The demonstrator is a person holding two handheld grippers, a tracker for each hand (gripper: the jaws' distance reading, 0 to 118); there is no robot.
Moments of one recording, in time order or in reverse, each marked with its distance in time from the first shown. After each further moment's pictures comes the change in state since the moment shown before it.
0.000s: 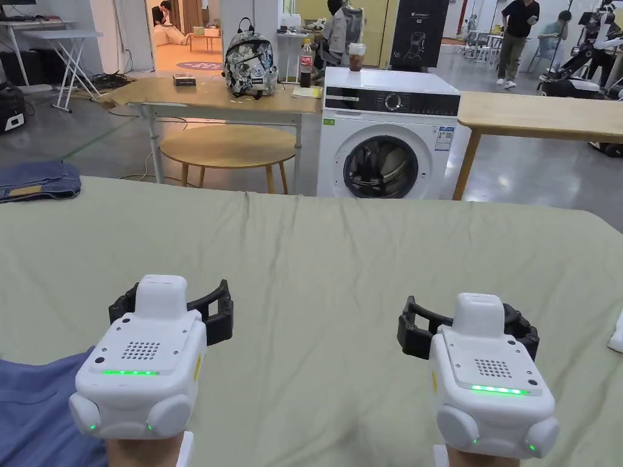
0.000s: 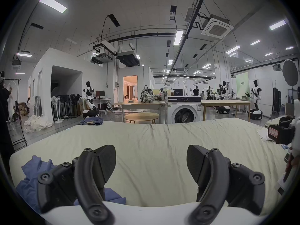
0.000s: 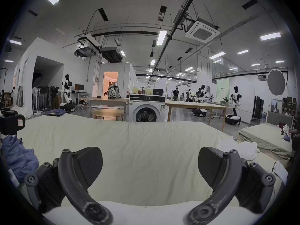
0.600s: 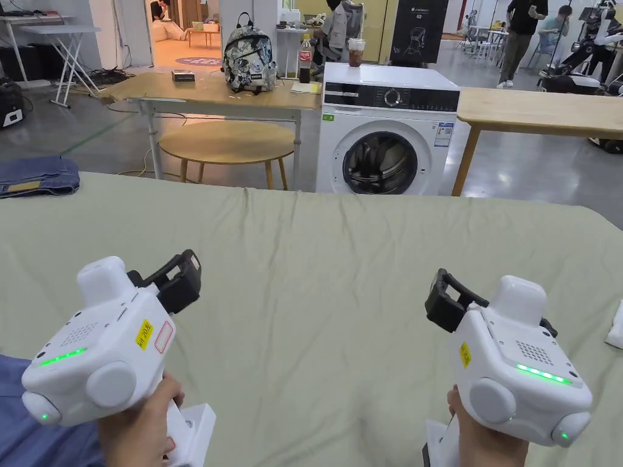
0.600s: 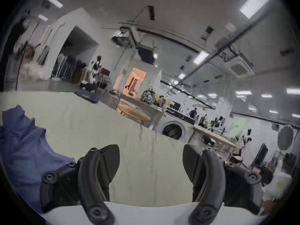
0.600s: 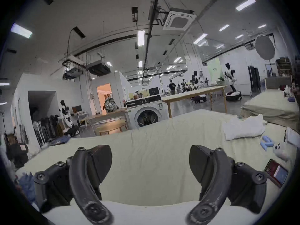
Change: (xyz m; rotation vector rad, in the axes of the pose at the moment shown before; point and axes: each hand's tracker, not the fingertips) left arm -0.042 0.016 -0.002 0.017 -0.039 0.463; right arm 0.029 0.021 -0.001 0.011 -0.003 -0.278
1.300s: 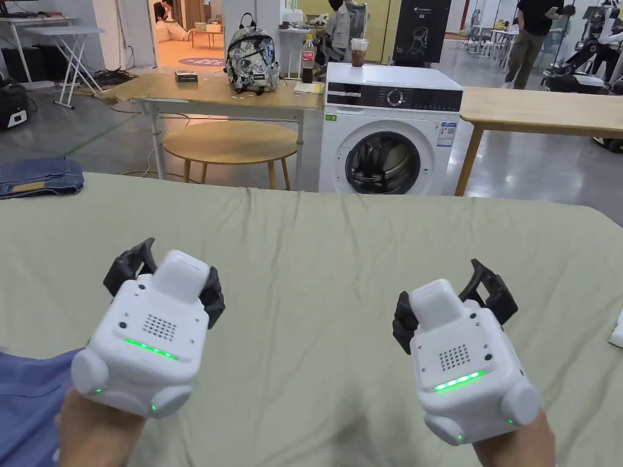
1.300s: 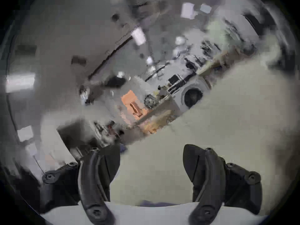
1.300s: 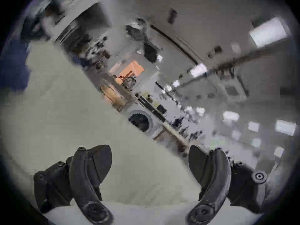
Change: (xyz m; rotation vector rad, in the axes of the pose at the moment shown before) left arm 0.043 -0.005 -0.001 -0.008 0.089 -0.813; right arm -0.044 -0.012 0.014 0.065 0.035 0.762
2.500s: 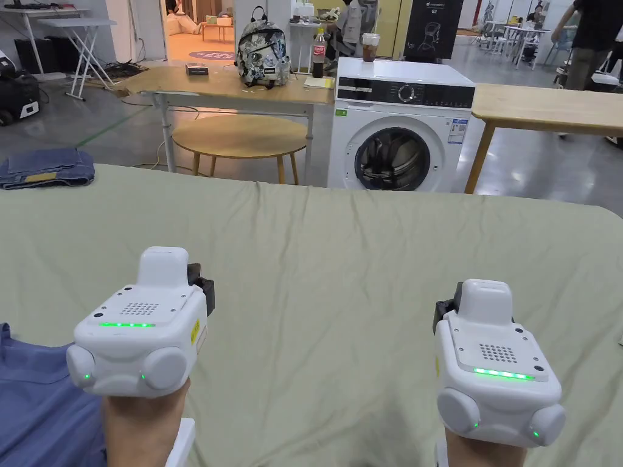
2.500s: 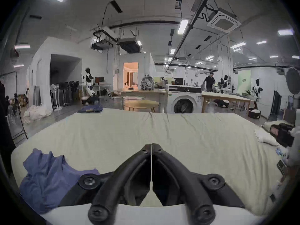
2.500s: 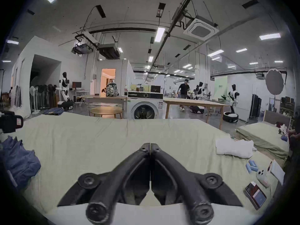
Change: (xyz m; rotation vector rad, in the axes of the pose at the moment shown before) left arm -0.006 -0.019 -0.002 -0.169 -0.115 0.397; right arm 0.000 -0.013 -0.003 -0.117 -0.034 -0.481
